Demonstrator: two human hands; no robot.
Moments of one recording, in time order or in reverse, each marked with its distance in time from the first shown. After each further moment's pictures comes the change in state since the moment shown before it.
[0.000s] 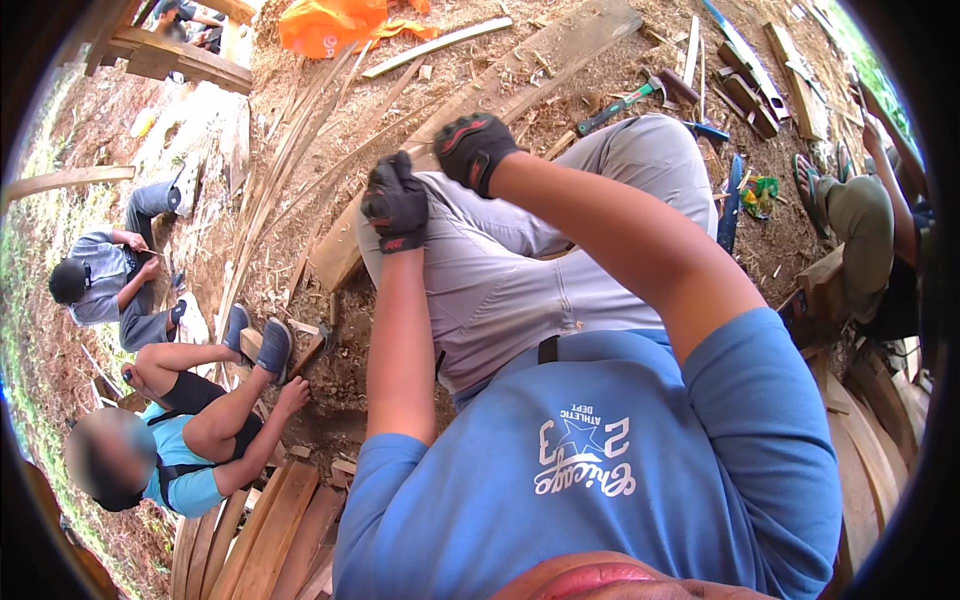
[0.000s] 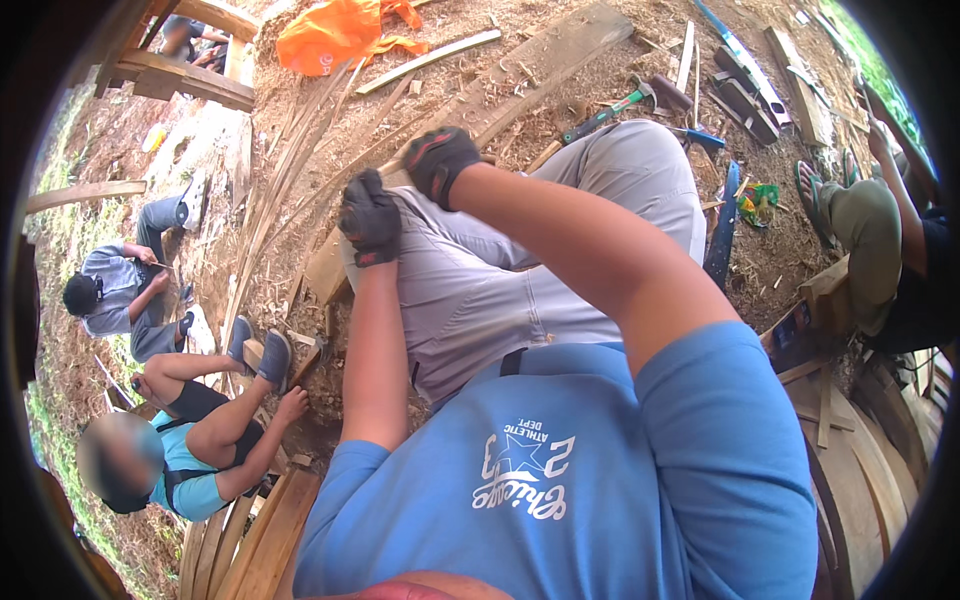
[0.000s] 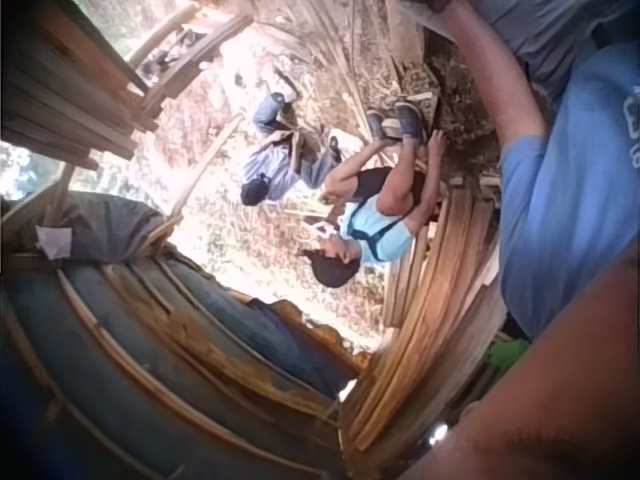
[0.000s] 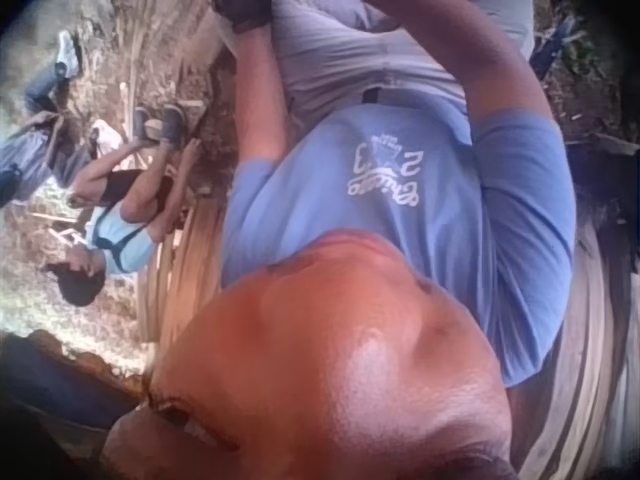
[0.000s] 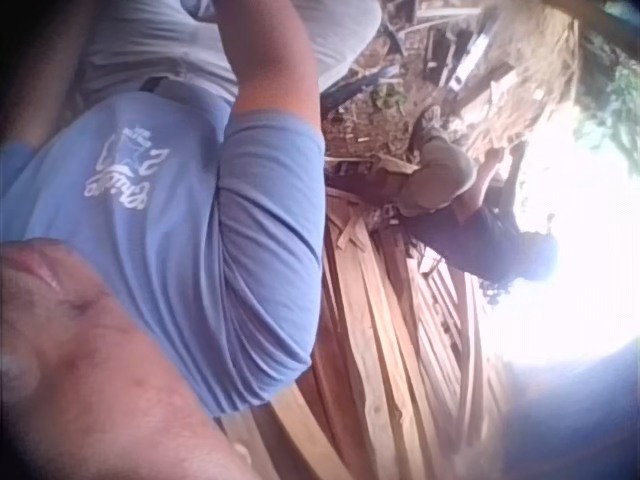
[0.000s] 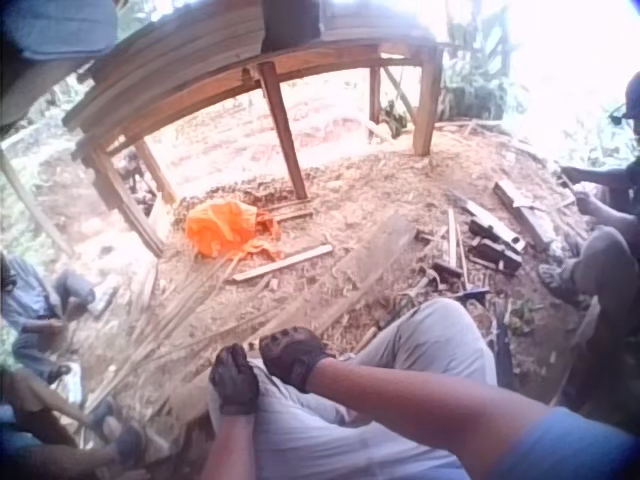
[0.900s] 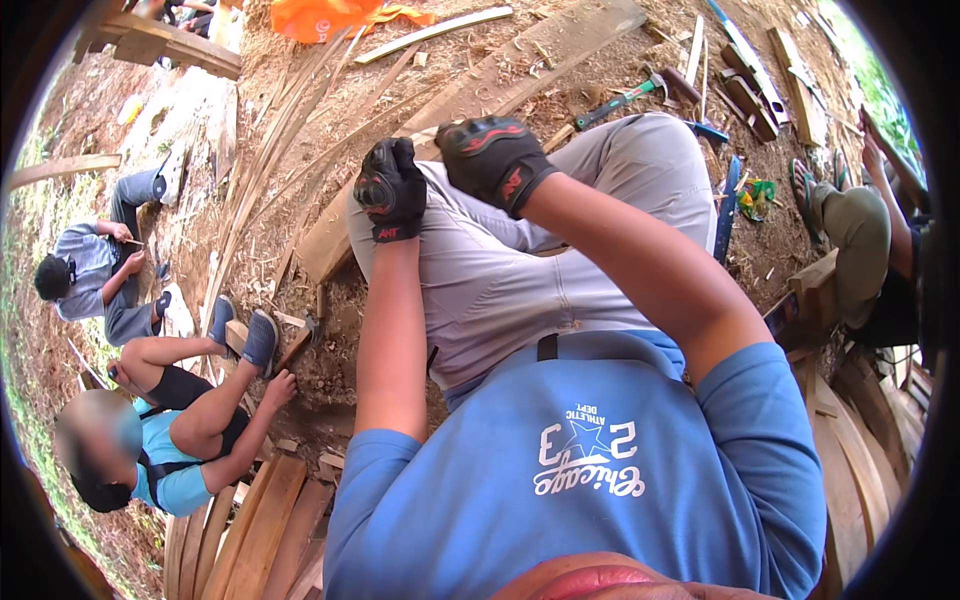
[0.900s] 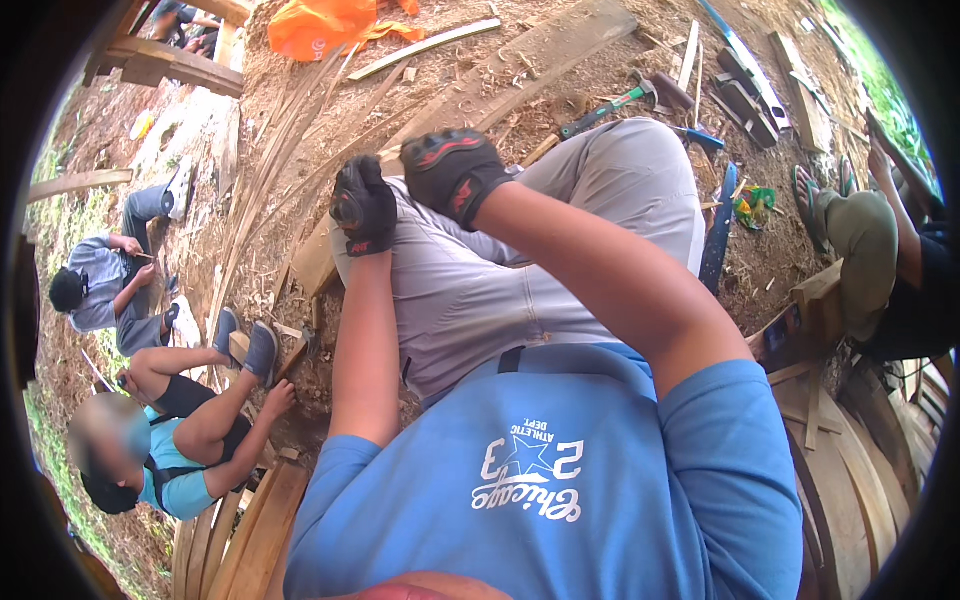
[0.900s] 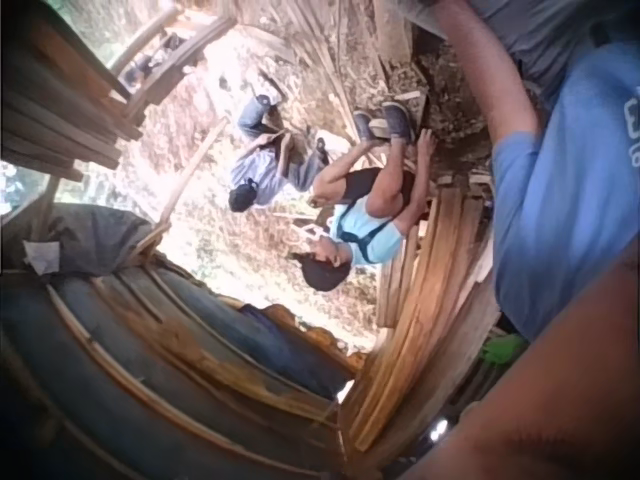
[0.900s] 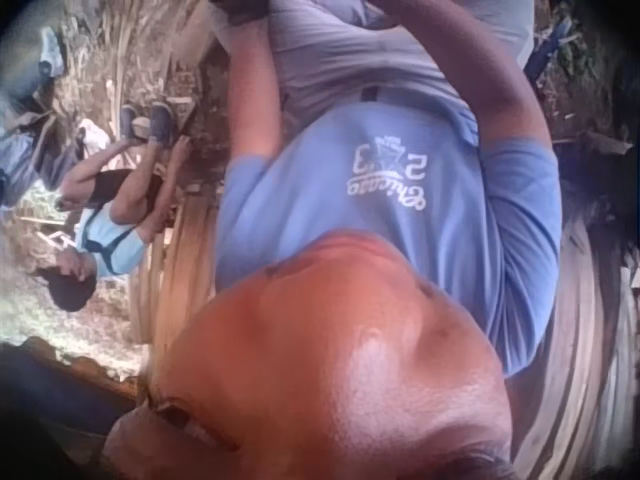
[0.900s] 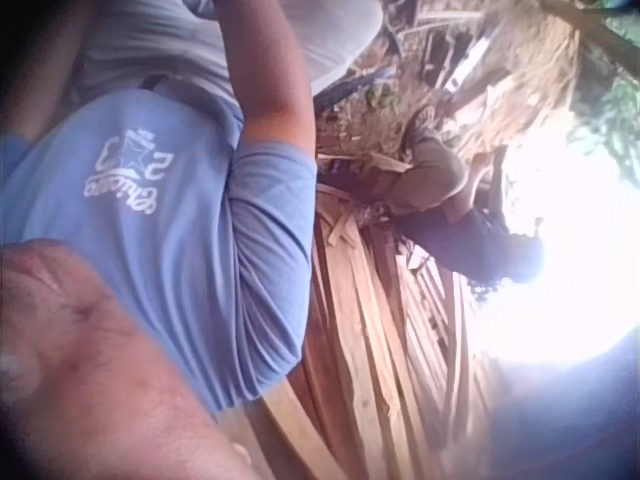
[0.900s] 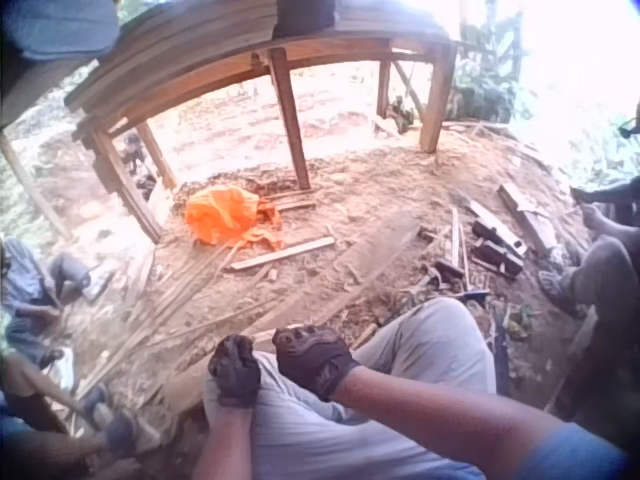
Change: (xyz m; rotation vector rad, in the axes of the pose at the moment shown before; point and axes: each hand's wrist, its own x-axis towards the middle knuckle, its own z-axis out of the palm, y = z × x) left_hand 0.007 0.003 0.002 -0.066 -0.035 0.068; right_hand -0.040 -0.011 -0.035 0.245 0.114 0.125
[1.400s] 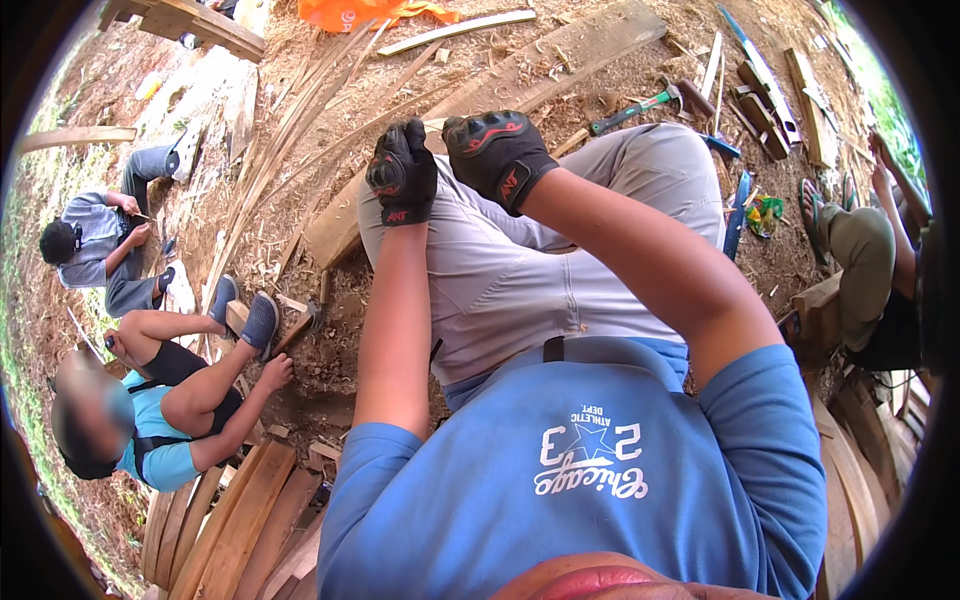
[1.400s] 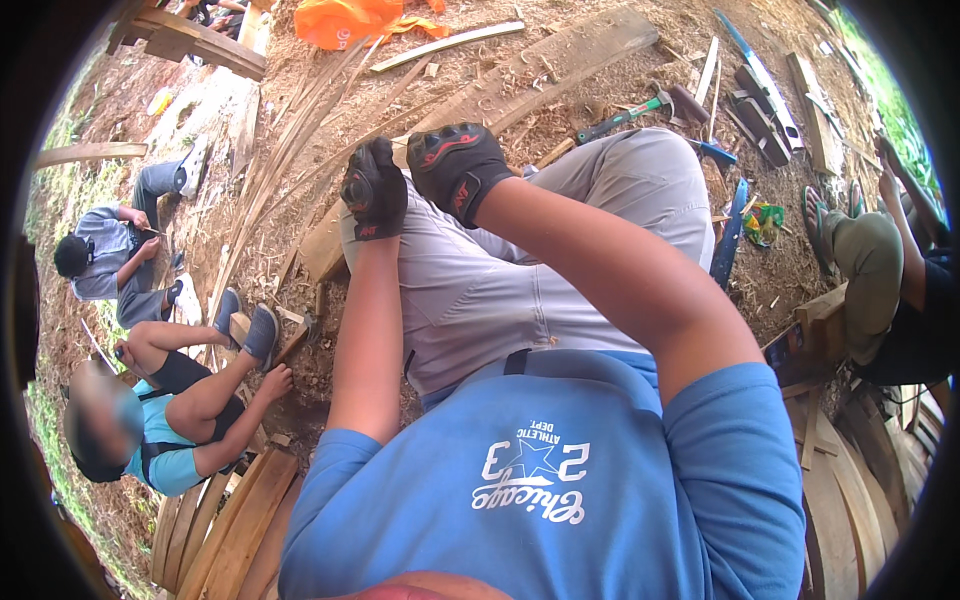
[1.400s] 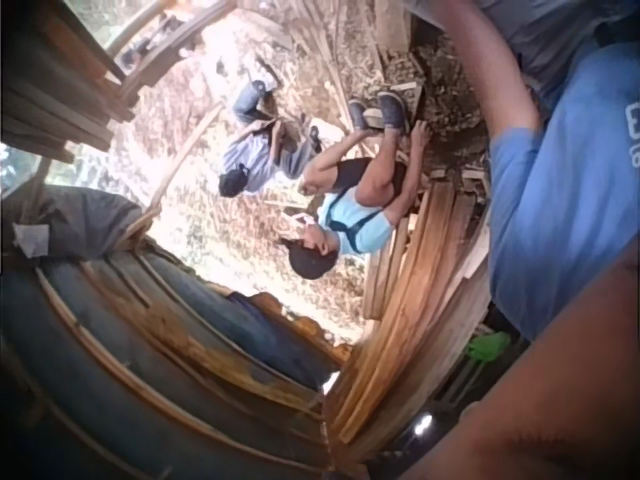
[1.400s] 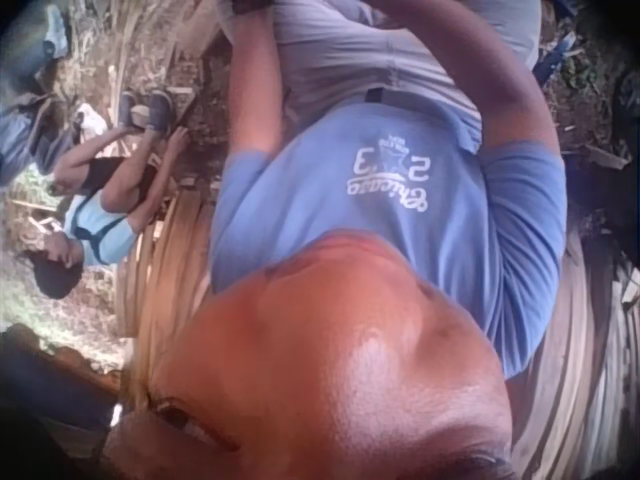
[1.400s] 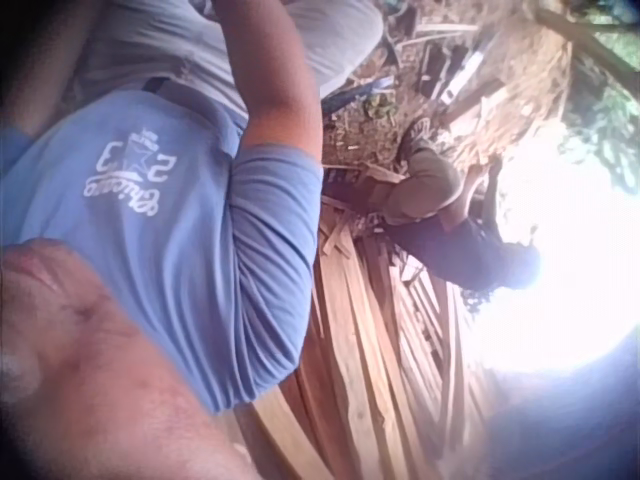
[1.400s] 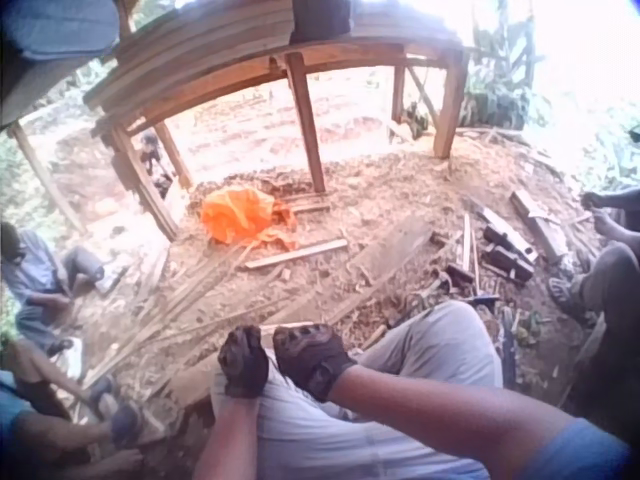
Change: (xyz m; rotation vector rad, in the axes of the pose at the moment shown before) left_hand 0.007 0.004 -0.007 0.040 -0.115 -0.148; right_hand 0.002 -0.009 0.017 -0.081 0.159 -0.117
